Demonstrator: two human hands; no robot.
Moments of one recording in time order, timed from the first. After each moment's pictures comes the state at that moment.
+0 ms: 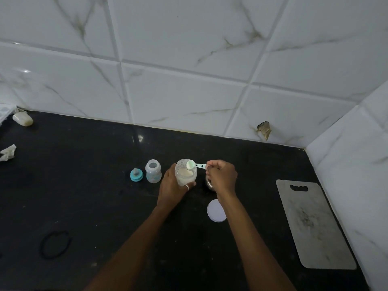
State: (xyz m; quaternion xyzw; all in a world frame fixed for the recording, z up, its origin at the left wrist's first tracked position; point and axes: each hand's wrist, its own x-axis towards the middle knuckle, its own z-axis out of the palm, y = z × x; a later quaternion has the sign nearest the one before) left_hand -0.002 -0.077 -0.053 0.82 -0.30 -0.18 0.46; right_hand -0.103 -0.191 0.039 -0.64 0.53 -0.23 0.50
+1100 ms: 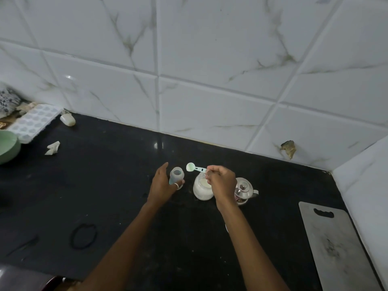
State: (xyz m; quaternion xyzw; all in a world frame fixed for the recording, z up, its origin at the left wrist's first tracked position) left_hand 0.072 -0.010 -0.034 0.84 -0.21 -0.19 0.46; right_hand -0.055 -0.145 0.051 -0.64 0.47 -0.23 0.56
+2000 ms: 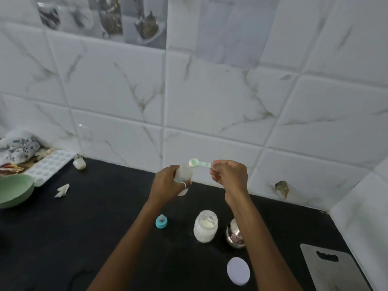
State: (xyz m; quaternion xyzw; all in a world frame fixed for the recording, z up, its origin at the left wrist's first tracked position) left_hand 0.098 -0.023 0.134 0.83 -0.31 -0.04 0.45; right_hand -0.034 -0.151 0.213 -0.61 0.40 -0.31 0.61
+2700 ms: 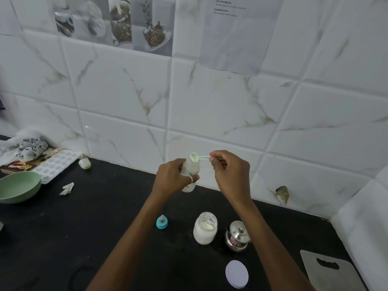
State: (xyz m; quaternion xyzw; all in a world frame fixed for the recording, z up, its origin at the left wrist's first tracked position) left_hand 0.078 -0.019 0.177 0.83 -0.32 0.00 0.46; right_hand -0.050 -0.141 0.228 -0.83 0.16 -0.45 0.29
